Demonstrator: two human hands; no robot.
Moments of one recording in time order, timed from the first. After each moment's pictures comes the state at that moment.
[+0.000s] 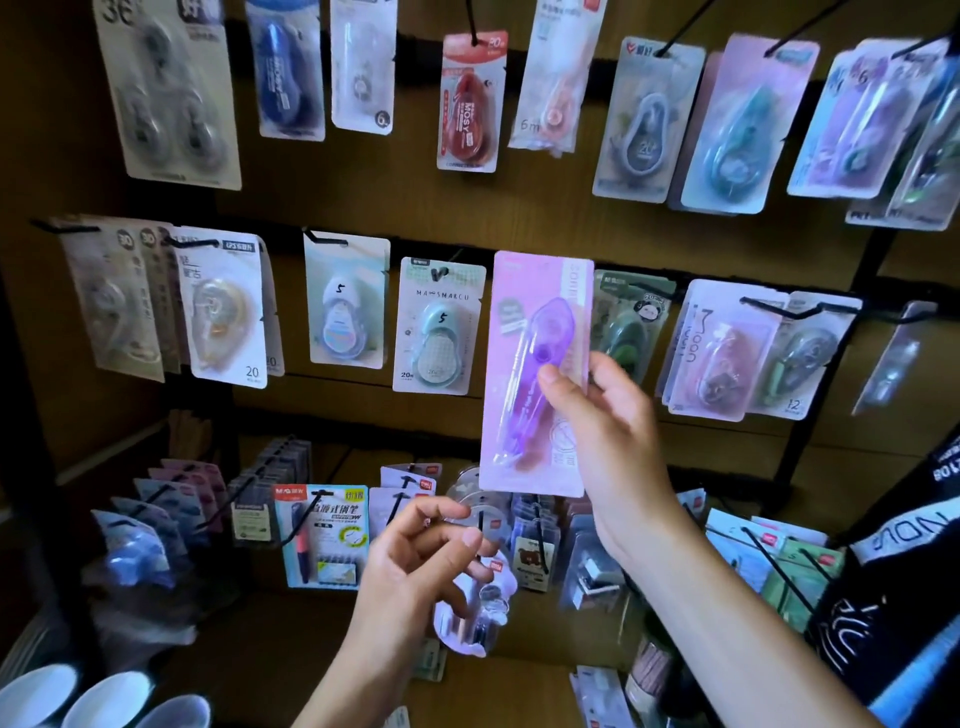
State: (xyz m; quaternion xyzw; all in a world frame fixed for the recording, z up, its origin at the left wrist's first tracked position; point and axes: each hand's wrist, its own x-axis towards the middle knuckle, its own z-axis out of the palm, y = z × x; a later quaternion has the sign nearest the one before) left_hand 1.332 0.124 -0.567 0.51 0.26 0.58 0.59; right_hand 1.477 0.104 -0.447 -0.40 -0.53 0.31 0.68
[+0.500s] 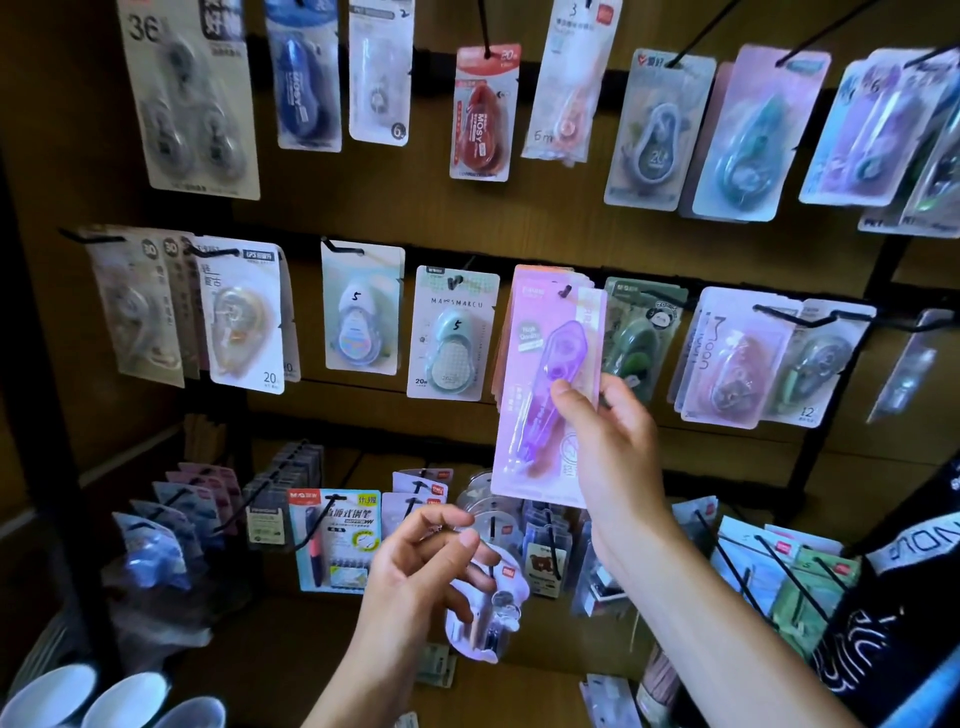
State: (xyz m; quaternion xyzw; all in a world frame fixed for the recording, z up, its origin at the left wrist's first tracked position) left_hand 1.324 0.122 -0.566 0.49 0.27 0.58 0.59; right_hand 1.470 0.118 -0.456 -0.44 -0.46 0.29 0.71
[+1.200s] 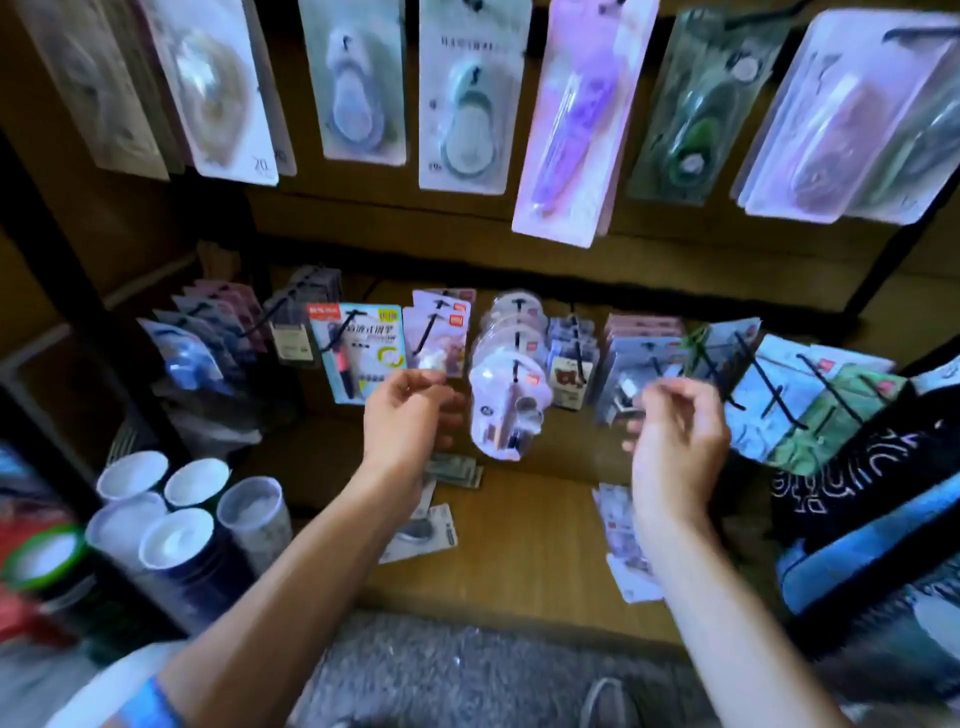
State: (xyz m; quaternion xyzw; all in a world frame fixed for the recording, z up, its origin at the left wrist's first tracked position) left_hand 1.319 0.136 -0.624 0.40 0.49 0.56 0.53; right_hand 1.511 0.091 -0.627 -0.59 -0.31 0.16 0.73
